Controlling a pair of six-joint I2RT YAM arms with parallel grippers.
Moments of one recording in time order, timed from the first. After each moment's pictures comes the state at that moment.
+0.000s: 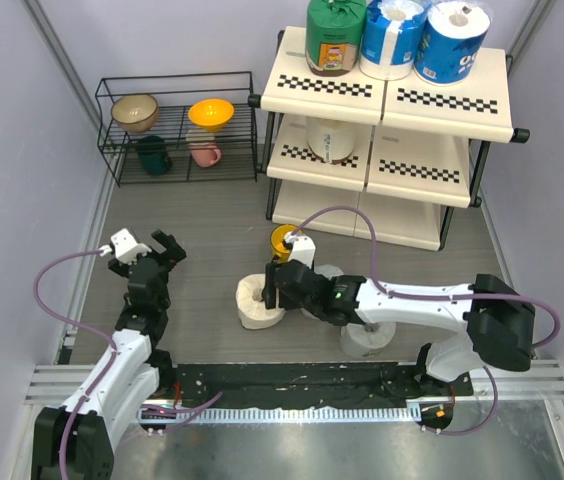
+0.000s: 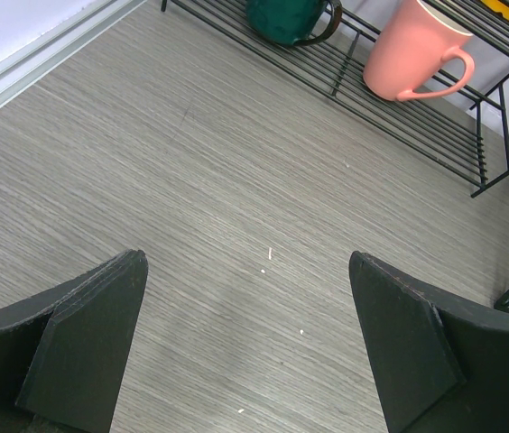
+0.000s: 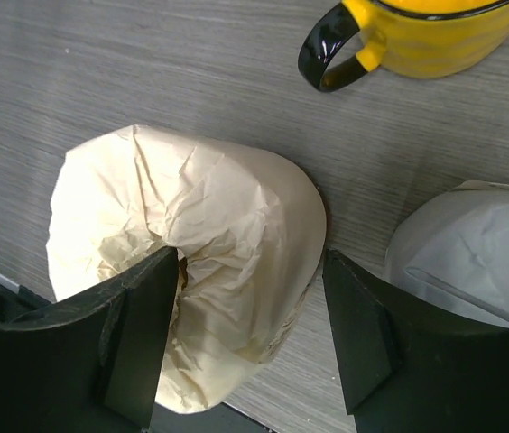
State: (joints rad) left arm -0.14 0.73 0.21 0.35 -0.50 -0.45; right arm 1.17 1.44 0.89 -0.19 0.42 0.84
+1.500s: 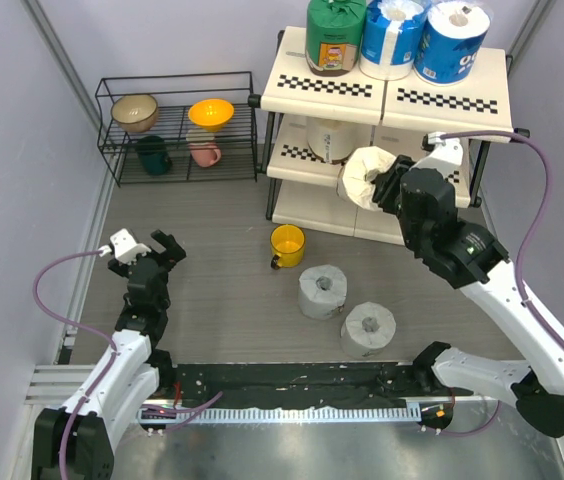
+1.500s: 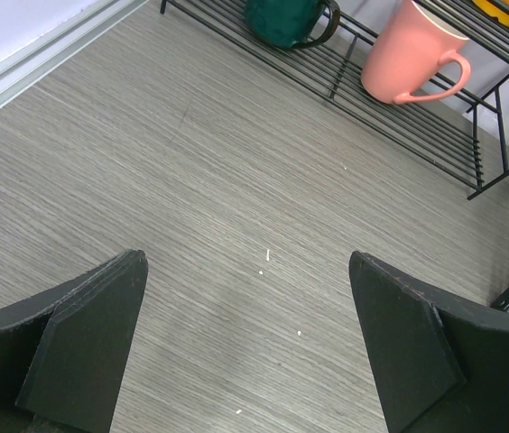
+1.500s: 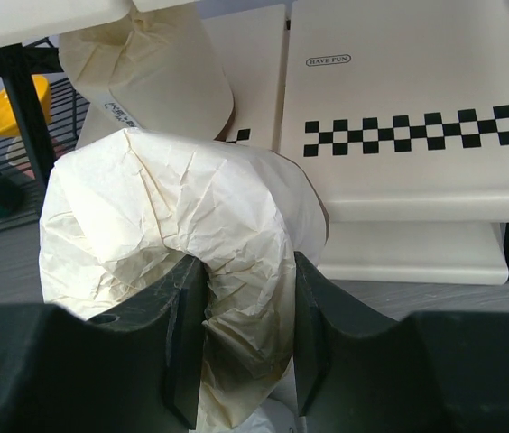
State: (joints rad) left arm -0.14 0.72 0.21 0.35 -0.50 -0.45; right arm 0.66 1.04 1.31 -0.58 0.68 0.51
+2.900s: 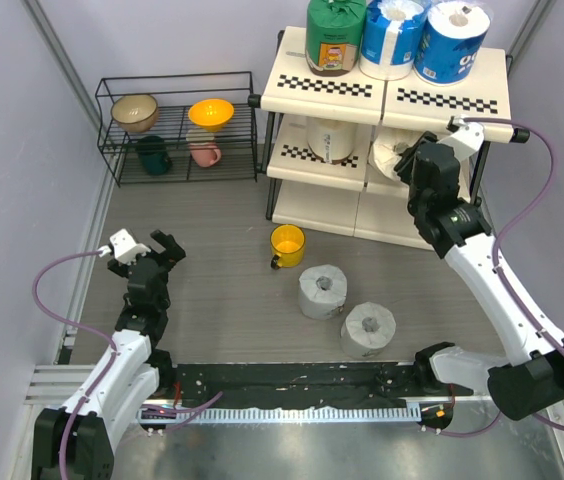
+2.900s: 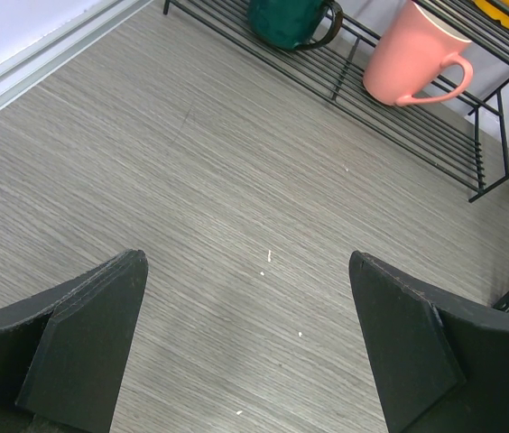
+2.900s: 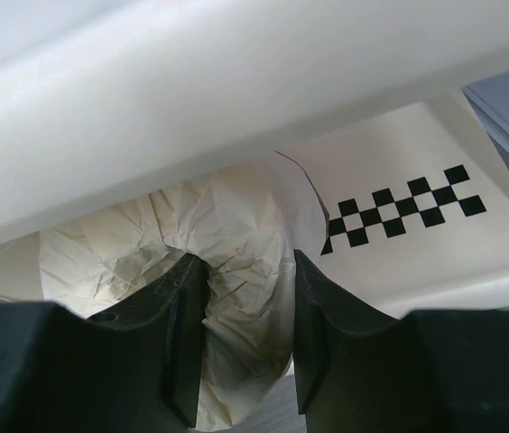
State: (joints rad) left arm -0.14 0.72 0.21 0.35 -0.50 -0.45; right arm 0.34 1.17 1.23 -0.28 0.62 0.50
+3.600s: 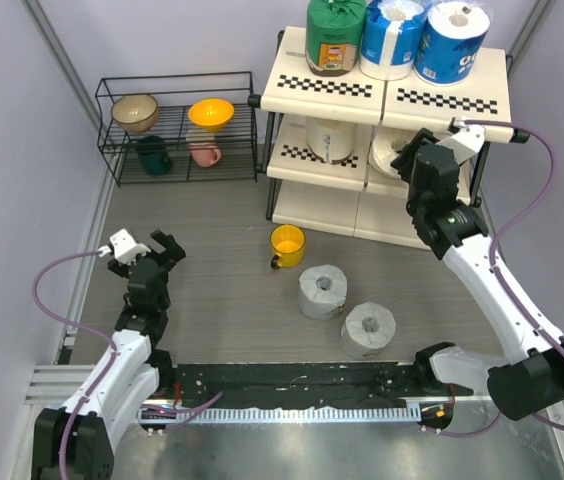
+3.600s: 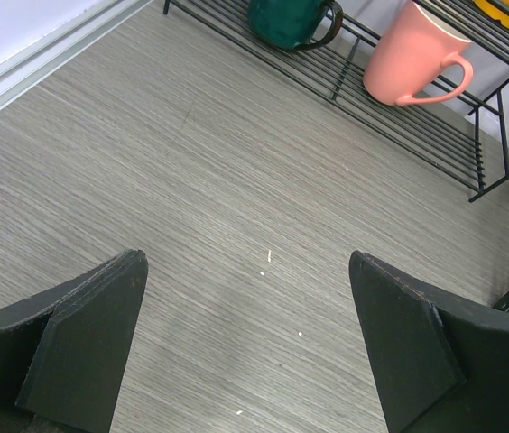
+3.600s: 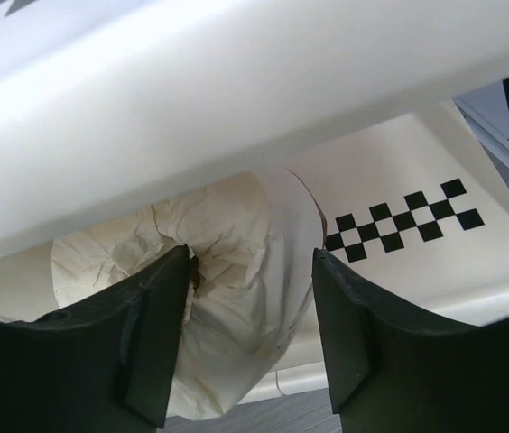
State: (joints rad) left arm -0.14 0.72 0.21 0.35 -0.50 -0.45; right arm 0.33 1.18 1.19 -0.19 0.65 0.48
